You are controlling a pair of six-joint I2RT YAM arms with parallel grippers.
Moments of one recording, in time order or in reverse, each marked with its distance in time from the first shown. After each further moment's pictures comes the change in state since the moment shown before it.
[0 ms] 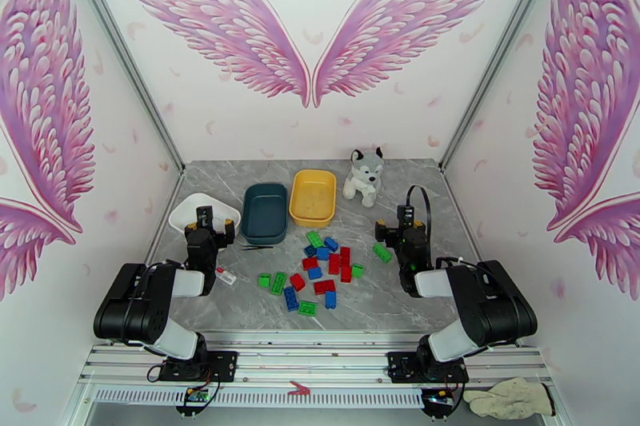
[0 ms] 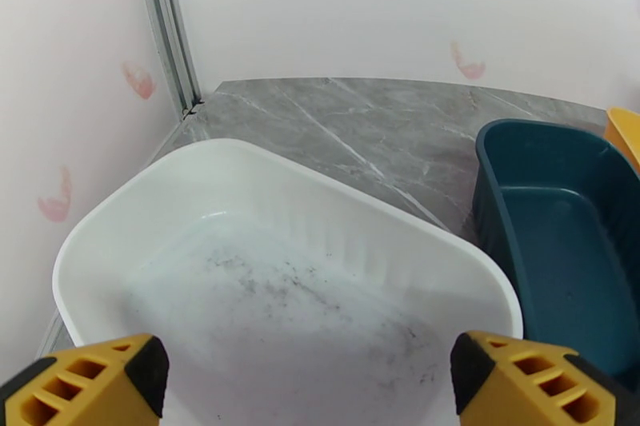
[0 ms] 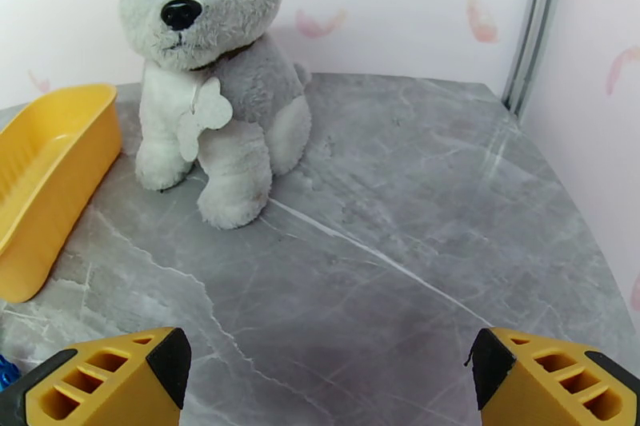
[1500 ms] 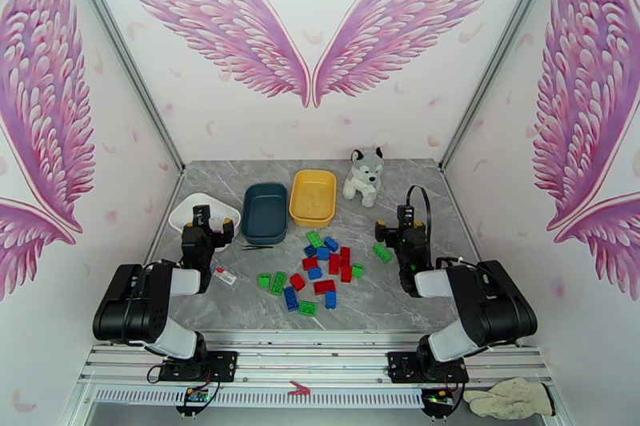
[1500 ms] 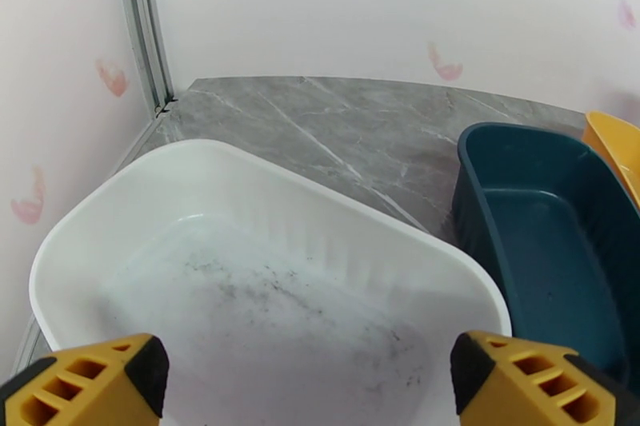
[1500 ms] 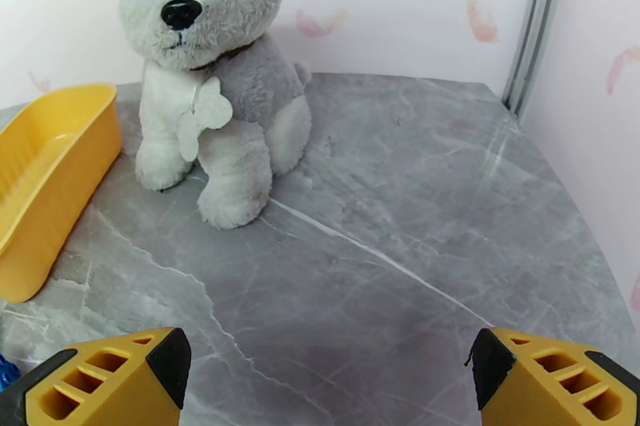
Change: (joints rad) left arm 0.055 0.000 0.014 -0.023 0.148 -0.024; right arm 0.000 0.000 0.000 -0.001 0.000 0.000
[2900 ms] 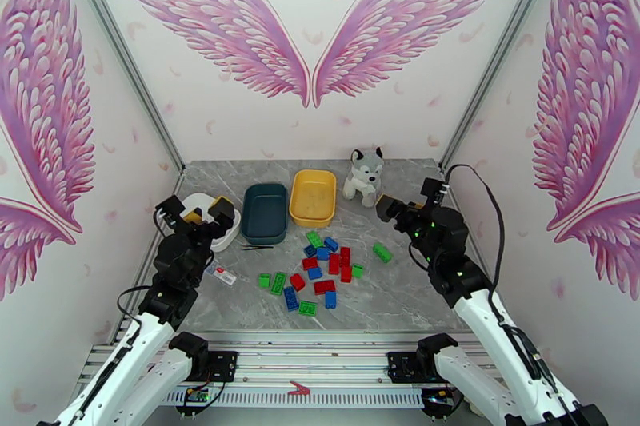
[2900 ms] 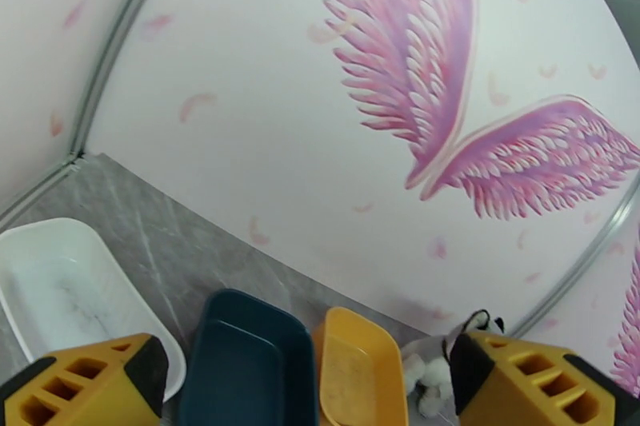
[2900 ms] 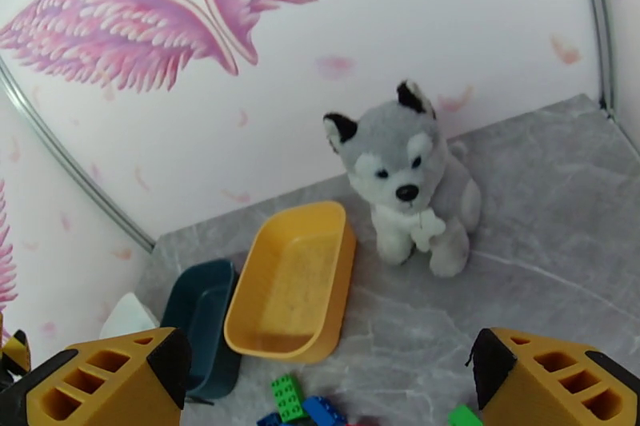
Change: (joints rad) left arm -0.347 -0.865 0.208 -0.761 -0.139 -0.596; right arm 0.099 -0.661 0.411 -1.083 -0.245 0.499
